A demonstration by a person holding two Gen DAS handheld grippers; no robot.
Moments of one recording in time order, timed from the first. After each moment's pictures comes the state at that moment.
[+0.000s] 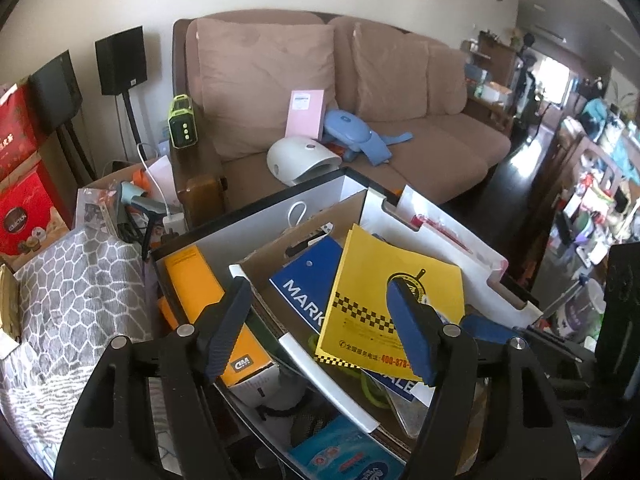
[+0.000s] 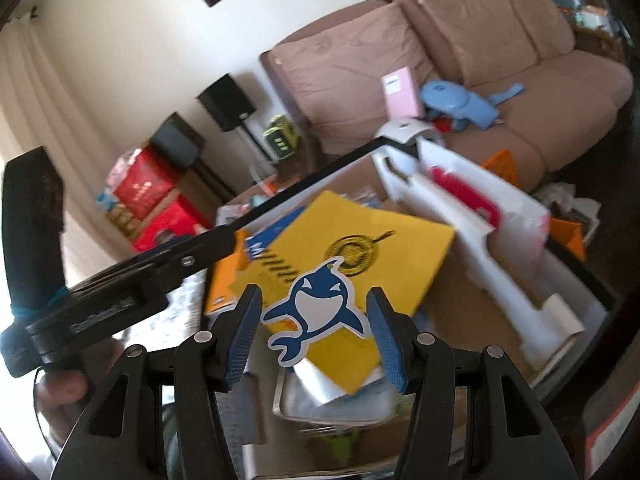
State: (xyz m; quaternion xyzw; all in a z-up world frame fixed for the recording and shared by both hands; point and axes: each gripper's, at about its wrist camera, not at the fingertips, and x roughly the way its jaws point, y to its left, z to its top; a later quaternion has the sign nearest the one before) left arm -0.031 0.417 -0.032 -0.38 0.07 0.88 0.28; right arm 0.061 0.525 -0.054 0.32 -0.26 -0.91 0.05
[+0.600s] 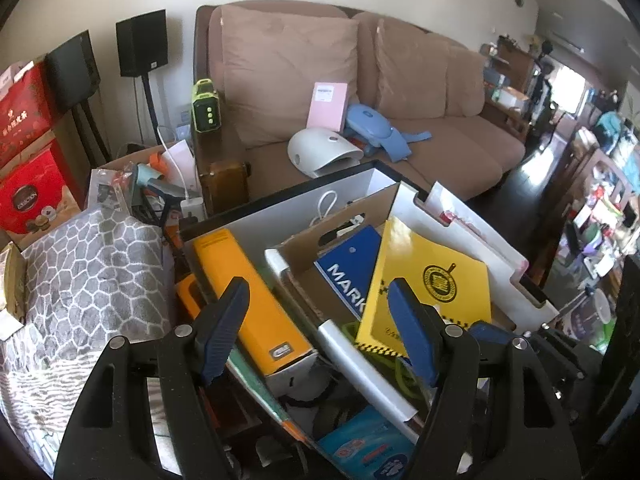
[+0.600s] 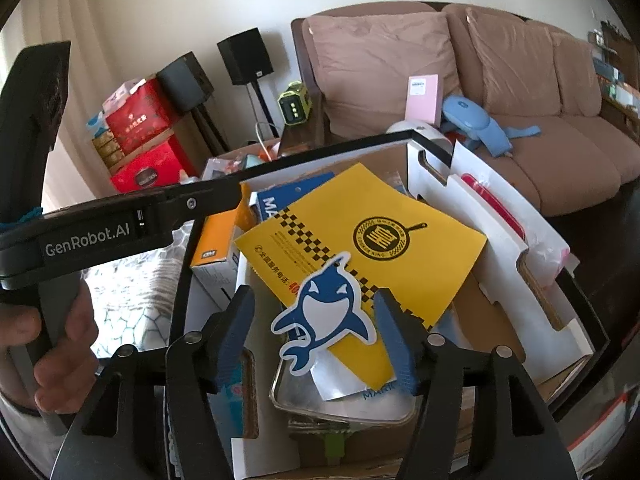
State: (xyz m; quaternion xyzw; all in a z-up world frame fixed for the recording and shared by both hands) left arm -0.040 0.390 -0.038 -0.40 0.06 0.88 0.26; right arm 0.051 0.484 -0.060 0.36 -0.12 -0.93 0.03
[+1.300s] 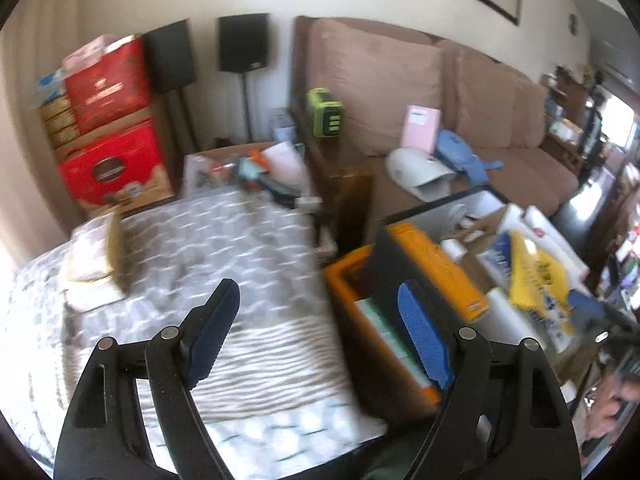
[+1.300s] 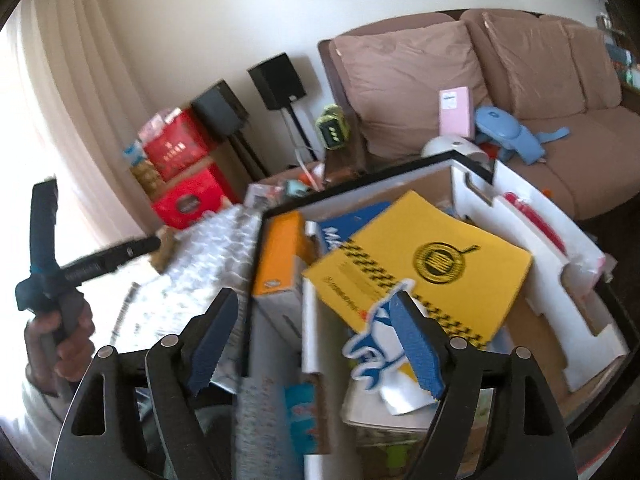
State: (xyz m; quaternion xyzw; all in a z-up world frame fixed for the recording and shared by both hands) left arm -0.054 0.222 -0.027 -0.38 0.03 0.91 0.14; right arm 0.053 0.468 -0.038 0.30 -0.18 -0.93 0.11
